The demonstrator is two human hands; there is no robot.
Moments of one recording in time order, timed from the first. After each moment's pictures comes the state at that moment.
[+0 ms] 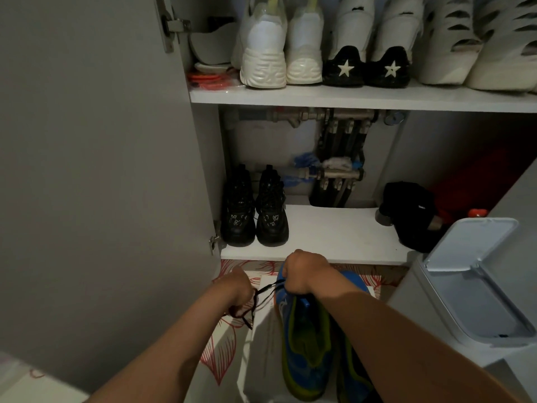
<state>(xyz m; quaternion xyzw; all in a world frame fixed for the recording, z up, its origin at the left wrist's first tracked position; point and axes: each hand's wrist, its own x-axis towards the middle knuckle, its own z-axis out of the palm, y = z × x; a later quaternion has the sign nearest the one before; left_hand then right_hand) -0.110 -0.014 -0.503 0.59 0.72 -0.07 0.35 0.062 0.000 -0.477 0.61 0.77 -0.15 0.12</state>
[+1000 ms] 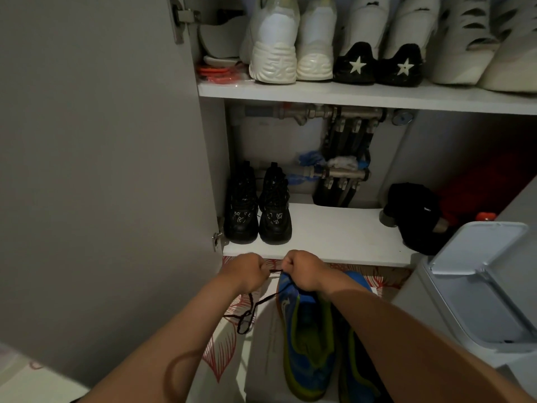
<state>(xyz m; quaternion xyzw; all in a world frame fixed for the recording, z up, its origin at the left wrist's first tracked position) -0.110 -0.005 -0.492 0.72 0.64 0.04 0.28 0.067 0.008 -0.496 0.60 0.74 -0.29 -0.03</state>
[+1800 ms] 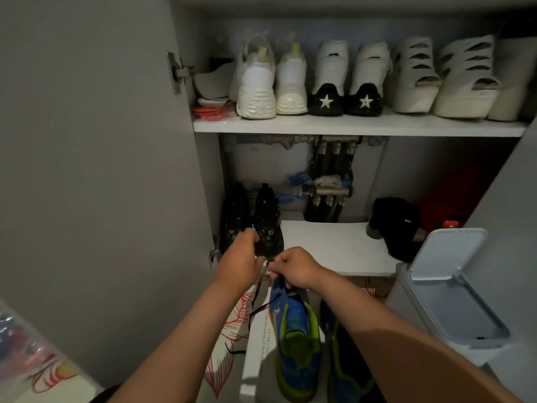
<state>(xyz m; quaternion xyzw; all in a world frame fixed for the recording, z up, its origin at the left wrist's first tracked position) -0.094 -0.023 -0.442 0.73 0.60 0.29 0.13 0.068 -0.020 -0.442 0.57 0.64 -0.45 -0.24</state>
